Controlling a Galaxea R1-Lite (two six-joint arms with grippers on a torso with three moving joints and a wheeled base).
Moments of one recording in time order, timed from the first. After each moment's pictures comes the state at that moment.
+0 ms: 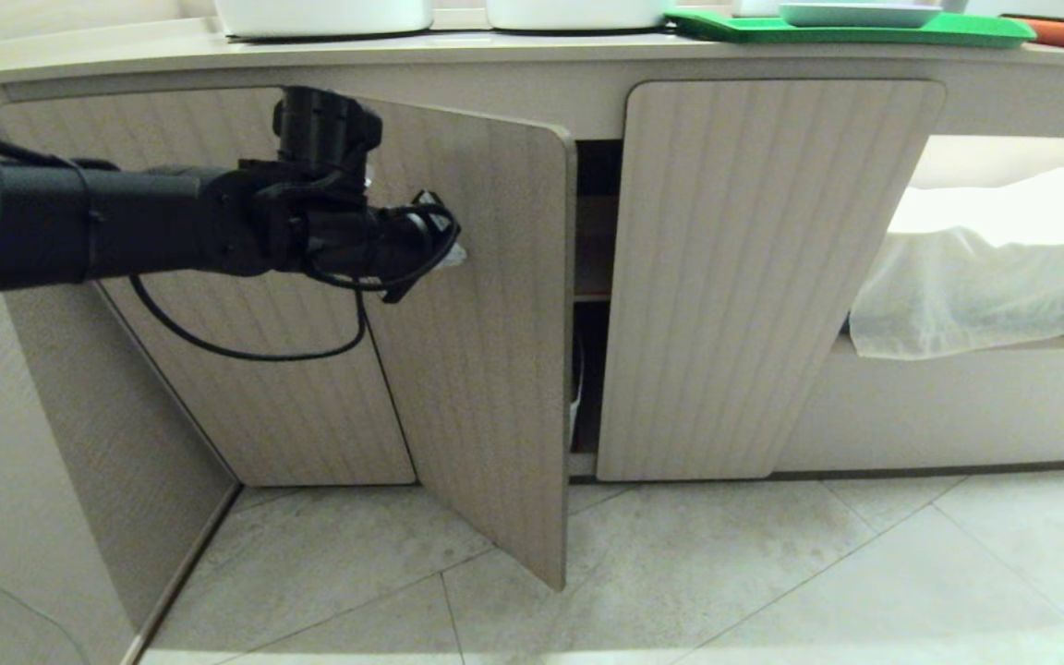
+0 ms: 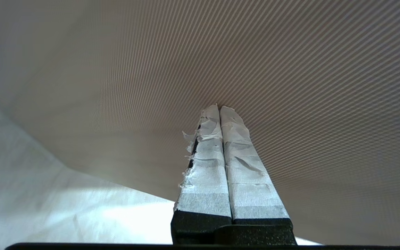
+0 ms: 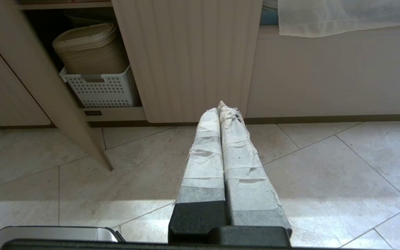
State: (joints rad) left arm -0.35 2.03 -1.76 0.13 -0.12 -0.87; right arm 0.00 0.00 0.00 0.00 0.00 0.03
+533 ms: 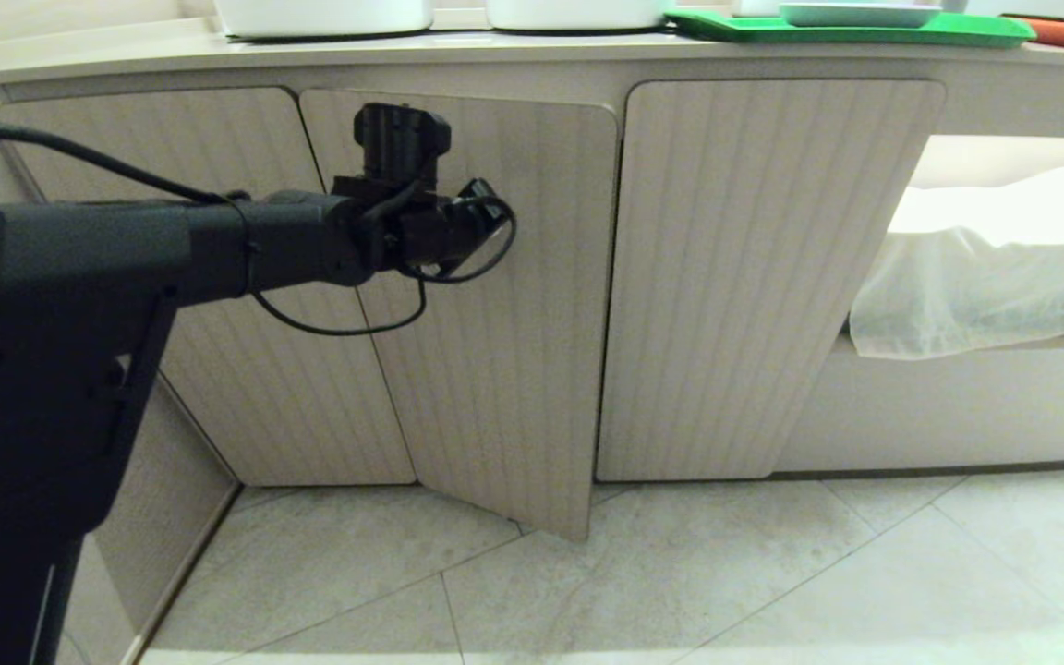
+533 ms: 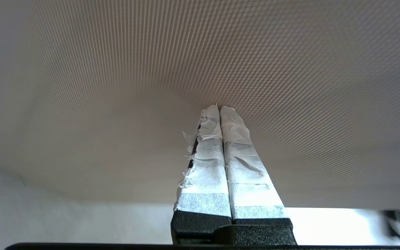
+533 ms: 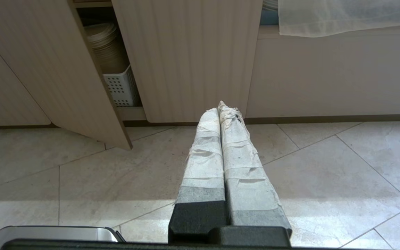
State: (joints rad) left arm -0.40 2.23 -1.99 0.00 0.04 -0.81; right arm 0.00 0.00 0.00 0.00 0.00 0.03
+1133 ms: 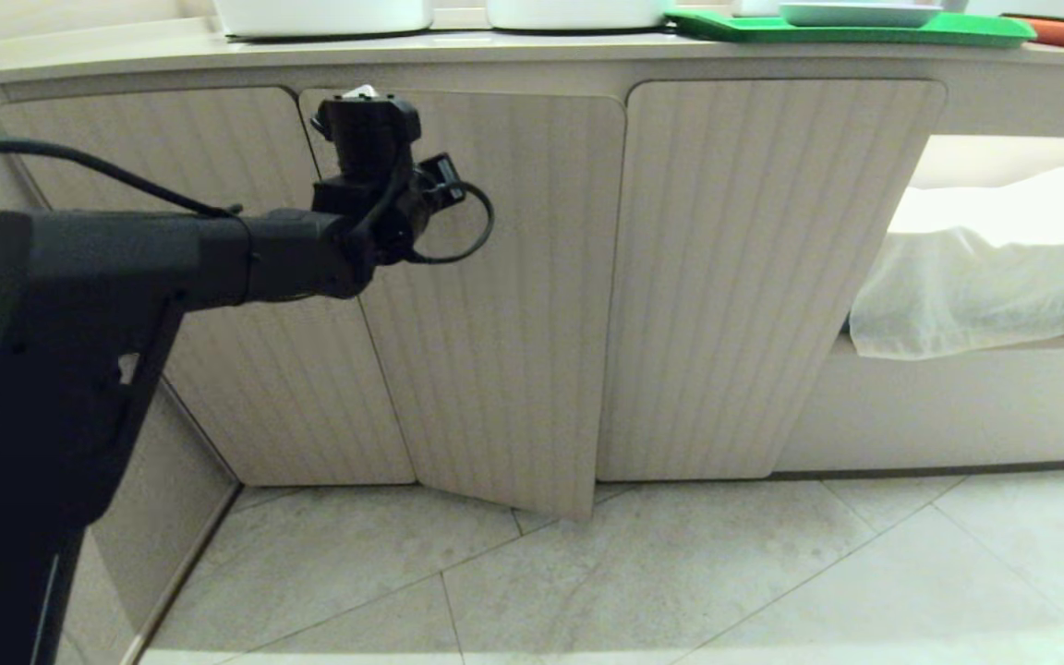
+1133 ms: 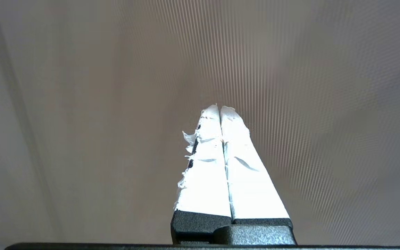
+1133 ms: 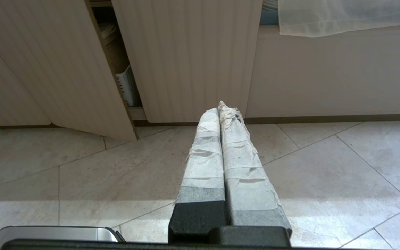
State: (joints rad) left arm -0.37 2.23 -1.92 -0.33 0.41 -0.37; right arm 0.00 0.00 0.00 0.00 0.00 0.03
